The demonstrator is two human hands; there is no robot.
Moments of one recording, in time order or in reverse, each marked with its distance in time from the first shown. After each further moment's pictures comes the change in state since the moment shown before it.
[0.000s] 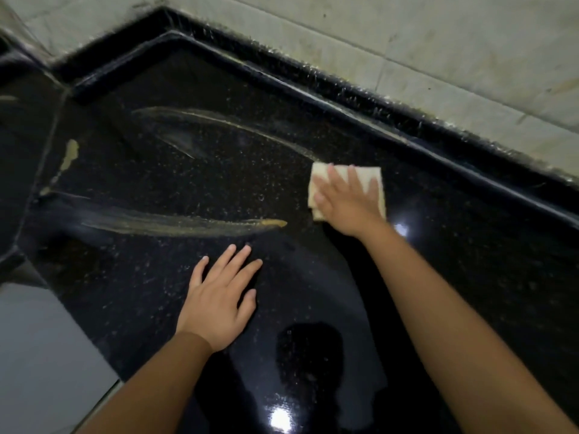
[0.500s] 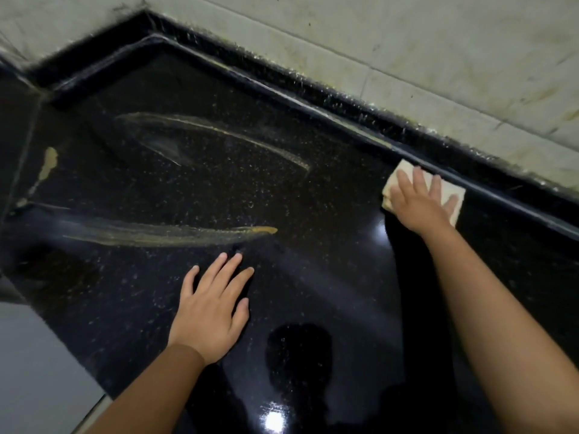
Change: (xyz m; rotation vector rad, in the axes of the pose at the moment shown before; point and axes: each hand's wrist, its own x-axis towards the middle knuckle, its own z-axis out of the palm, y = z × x) left_hand 0.001 0.003 0.001 0.026 0.027 0.006; right_hand -0.028 0.093 -0.024 0.140 0.130 0.456
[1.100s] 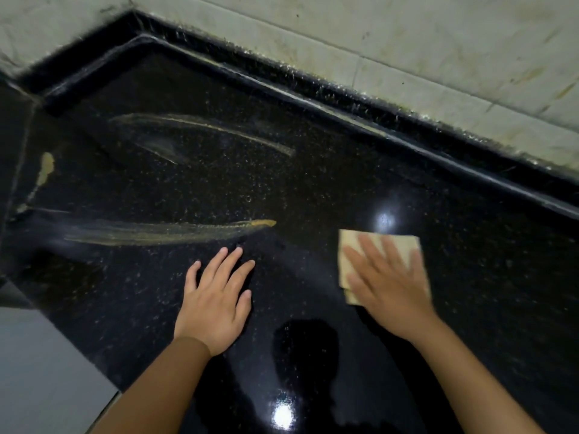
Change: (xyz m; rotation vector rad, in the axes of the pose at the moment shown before) left_hand -0.001 -0.001 0.001 0.028 -0.049 0.008; right_hand -0.134 -0.002 0.055 -0.213 -0.174 -0.313
